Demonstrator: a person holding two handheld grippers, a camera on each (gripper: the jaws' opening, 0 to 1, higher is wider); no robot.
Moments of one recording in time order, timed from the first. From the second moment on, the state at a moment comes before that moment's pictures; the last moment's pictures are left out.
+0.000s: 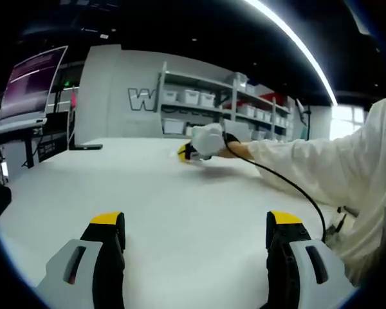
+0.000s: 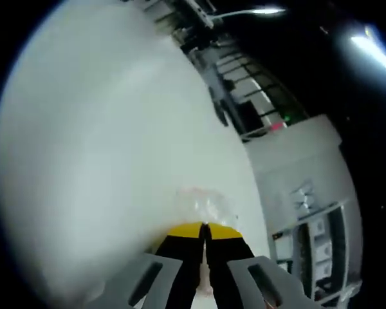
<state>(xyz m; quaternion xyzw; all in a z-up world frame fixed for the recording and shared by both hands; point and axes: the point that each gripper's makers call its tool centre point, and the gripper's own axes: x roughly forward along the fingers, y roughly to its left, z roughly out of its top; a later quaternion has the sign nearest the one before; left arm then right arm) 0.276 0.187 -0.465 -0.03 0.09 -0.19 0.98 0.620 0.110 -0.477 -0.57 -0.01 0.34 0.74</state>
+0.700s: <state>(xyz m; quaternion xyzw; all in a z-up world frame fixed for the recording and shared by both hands) 0.270 0.179 -0.460 -0.02 0.09 -0.20 0.98 0.604 0.097 -0.414 -0.56 -0.07 0.29 0.77</state>
